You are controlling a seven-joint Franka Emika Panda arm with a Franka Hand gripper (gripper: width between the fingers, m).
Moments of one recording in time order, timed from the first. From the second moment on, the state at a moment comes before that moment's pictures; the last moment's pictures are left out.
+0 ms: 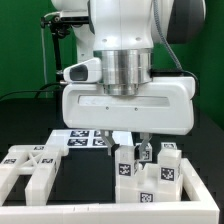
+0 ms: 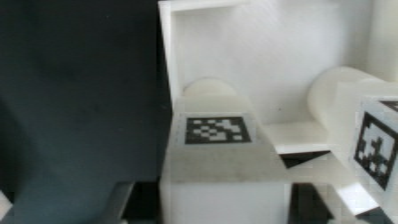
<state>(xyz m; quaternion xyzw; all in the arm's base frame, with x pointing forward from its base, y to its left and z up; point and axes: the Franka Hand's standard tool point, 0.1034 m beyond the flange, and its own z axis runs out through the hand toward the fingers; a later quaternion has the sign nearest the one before) 0.606 0.031 0.076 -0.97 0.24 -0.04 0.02</state>
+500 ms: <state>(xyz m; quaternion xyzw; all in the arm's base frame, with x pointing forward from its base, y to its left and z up) 0.608 0.027 0.087 -0.96 0.28 -0.04 0.03</state>
